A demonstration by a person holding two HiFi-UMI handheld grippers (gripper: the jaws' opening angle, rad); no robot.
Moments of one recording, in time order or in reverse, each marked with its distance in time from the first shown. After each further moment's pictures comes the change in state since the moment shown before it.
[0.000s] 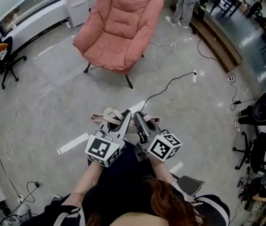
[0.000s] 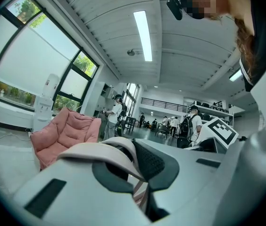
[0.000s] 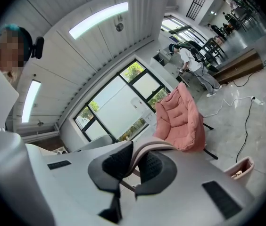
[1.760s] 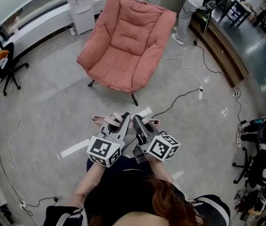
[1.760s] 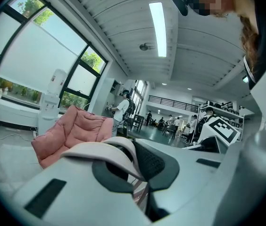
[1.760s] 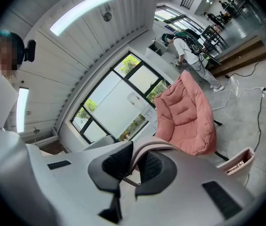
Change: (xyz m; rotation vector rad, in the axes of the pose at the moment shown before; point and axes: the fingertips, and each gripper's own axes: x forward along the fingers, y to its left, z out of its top) left arm 0.109 0.174 0.052 -0.041 0.034 0.071; right arm 0.193 -0.040 0.073 0.074 0.066 0.012
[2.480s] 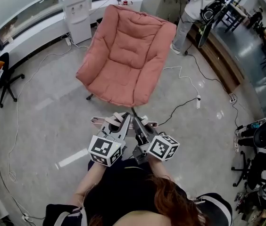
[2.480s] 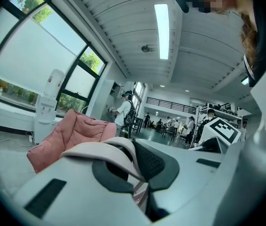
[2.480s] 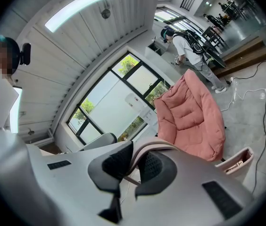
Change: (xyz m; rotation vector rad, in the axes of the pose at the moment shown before) left arm 0.050 0.092 0.053 0.011 -0.020 -0.036; right arm 0.103 0.002 0.046 0.004 -0.020 -0.024
